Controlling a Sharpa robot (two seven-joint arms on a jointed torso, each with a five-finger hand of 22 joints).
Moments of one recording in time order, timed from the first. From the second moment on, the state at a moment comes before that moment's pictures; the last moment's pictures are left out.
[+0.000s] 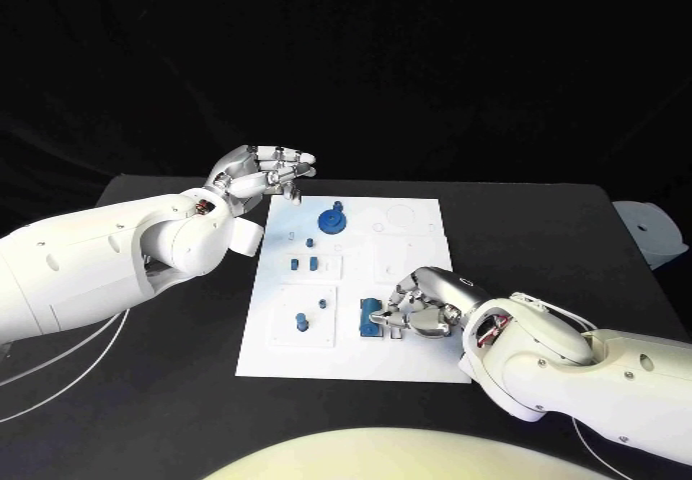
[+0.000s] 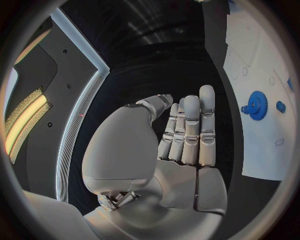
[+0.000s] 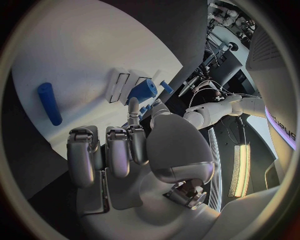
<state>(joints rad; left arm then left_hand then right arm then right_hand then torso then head) 1.21 -0.90 -0.04 1.49 -0.11 -0.21 0.38 1.39 -0.21 0.53 0.08 0.30 0.91 0.18 0.25 0.32 1.05 0.11 0.31 0.17 1.15 0.03 1.08 0.51 0.18 1.10 0.11 0.82 0.63 1.04 -0.89 -0.14 1.93 -1.43 -0.47 -0.48 1.18 -0.01 -0.08 0.29 0.18 1.06 0.04 0.39 0.66 1.46 -0.02 1.45 1.31 1.47 -0.08 1.54 1.31 0.02 1.47 0.02 1.55 1.31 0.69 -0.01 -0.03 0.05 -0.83</state>
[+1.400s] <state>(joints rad) 1.21 -0.90 -0.04 1.49 -0.11 -0.20 0.38 1.39 -0.20 0.53 0.08 0.30 0.91 0.18 0.25 0.32 1.05 0.11 0.31 0.17 1.15 0.03 1.08 0.51 0.18 1.10 0.11 0.82 0.63 1.04 -0.87 -0.14 1.89 -1.43 -0.42 -0.46 1.29 0.00 -0.06 0.29 0.18 1.07 0.04 0.41 0.67 1.47 -0.04 1.46 1.31 1.46 -0.09 1.54 1.31 0.02 1.47 0.01 1.55 1.31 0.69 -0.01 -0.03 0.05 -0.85</state>
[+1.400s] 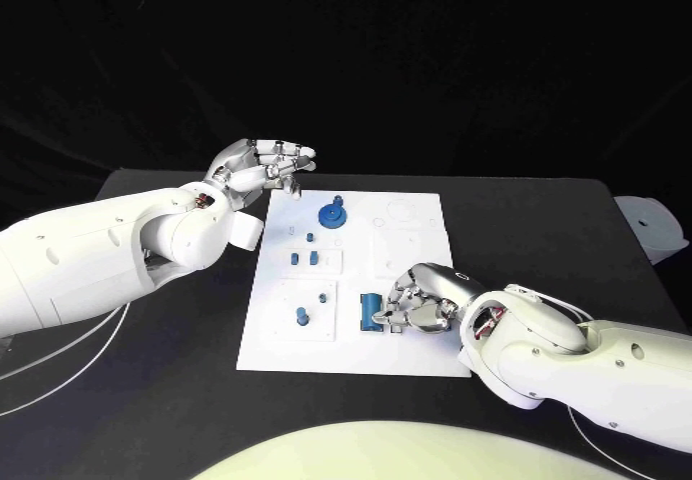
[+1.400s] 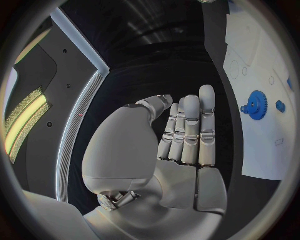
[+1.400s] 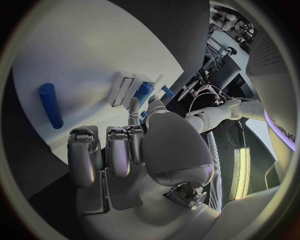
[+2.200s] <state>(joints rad) 1.21 -0.90 -0.04 1.49 -0.11 -0.20 0.38 1.39 -0.20 0.53 0.08 0.30 0.91 0.18 0.25 0.32 1.05 0.11 0.31 0.17 1.15 0.03 1.08 0.51 0.18 1.10 0.11 0.81 0.63 1.06 -0.98 -0.14 1.92 -1.43 -0.45 -0.44 1.32 -0.02 -0.07 0.29 0.19 1.01 0.06 0.38 0.65 1.47 -0.02 1.39 1.31 1.47 -0.09 1.54 1.31 0.02 1.47 0.01 1.50 1.31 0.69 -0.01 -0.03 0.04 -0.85</state>
